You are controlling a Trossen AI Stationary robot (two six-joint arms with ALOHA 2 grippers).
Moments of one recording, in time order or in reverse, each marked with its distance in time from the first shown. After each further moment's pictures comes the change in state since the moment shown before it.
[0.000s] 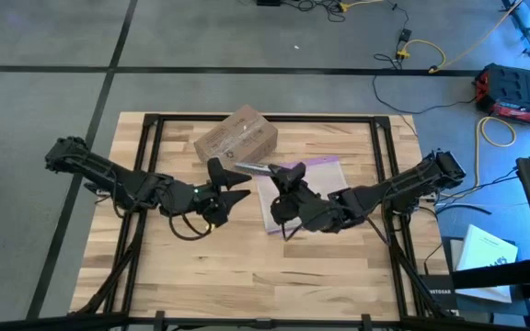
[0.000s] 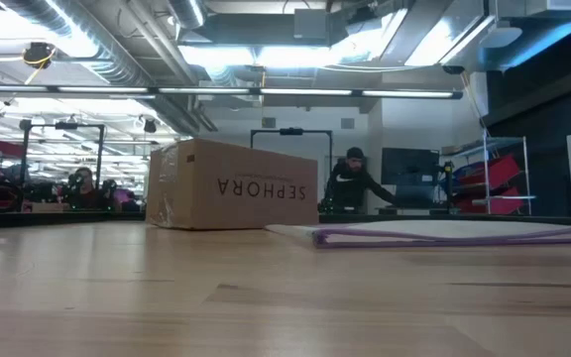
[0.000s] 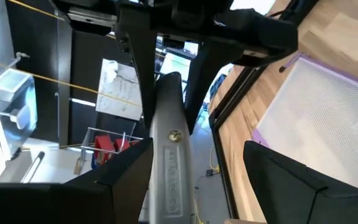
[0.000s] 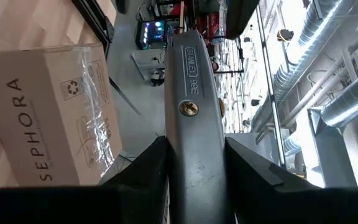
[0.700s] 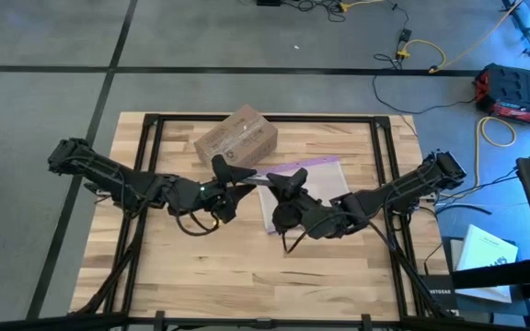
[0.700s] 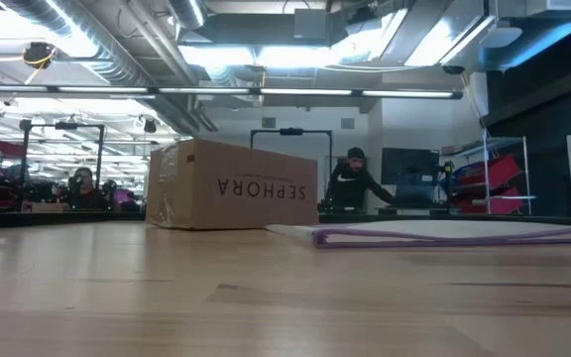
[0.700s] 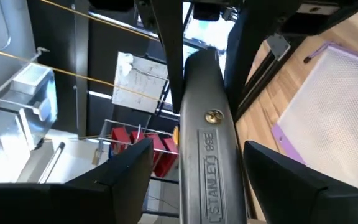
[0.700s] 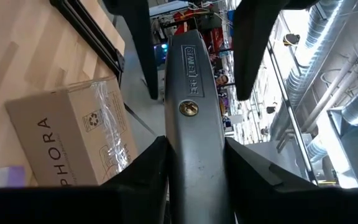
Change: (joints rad) left arm 0.037 0.040 0.000 0.116 -0.025 0.081; right arm 0.029 0.000 -0.001 0.010 -0.061 0.134
